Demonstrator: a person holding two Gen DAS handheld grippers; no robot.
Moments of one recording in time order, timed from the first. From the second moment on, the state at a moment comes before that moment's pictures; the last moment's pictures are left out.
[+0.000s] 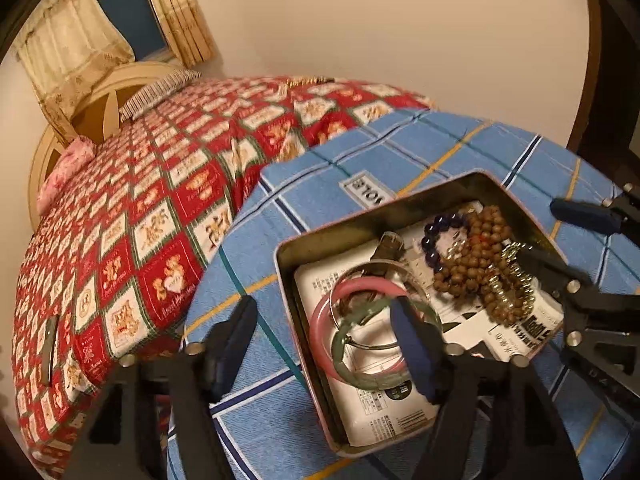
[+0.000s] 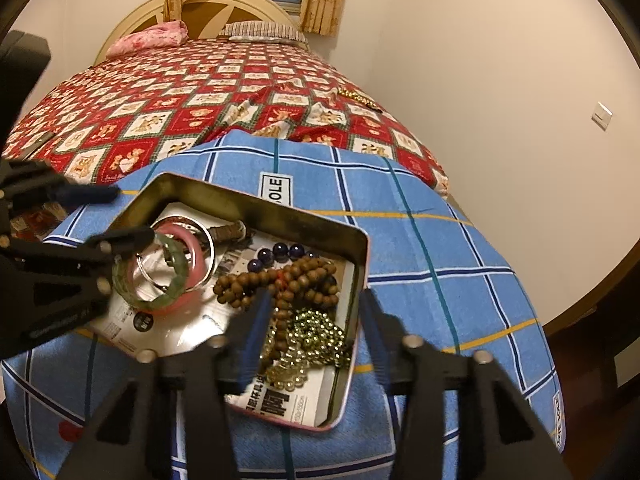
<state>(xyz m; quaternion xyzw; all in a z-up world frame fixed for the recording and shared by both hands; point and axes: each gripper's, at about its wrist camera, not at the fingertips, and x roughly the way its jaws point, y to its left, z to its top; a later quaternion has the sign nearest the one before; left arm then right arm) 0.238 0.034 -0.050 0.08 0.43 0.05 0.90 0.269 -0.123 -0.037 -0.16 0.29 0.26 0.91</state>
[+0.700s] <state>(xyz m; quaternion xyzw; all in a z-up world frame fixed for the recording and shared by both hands) 0.146 0.048 -0.040 0.05 0.39 0.09 0.92 0.203 -0.164 -0.054 -0.14 0.30 0.26 0.91</state>
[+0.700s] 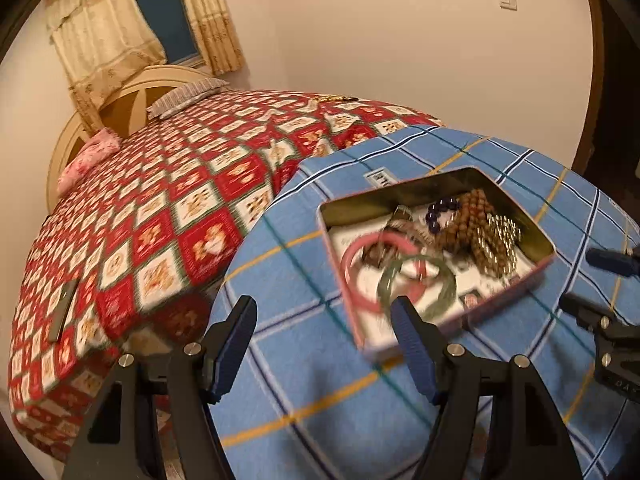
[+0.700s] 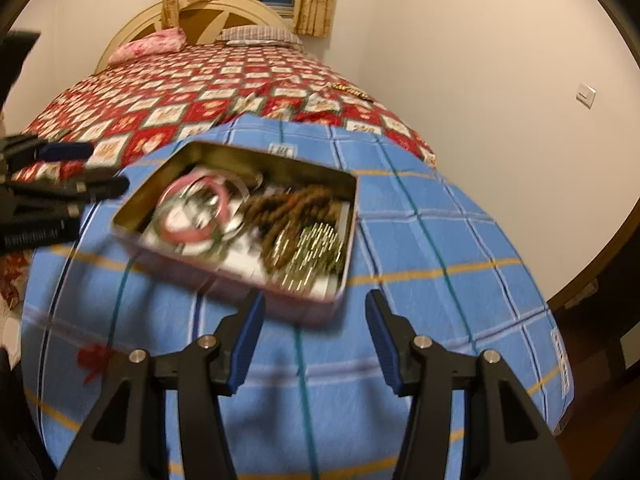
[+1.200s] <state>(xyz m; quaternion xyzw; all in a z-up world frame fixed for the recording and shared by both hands) 0.085 0.016 -0.097 0.06 0.44 0.06 0.89 0.126 -0.150 -0.094 -0.17 0.33 0.32 0.87</state>
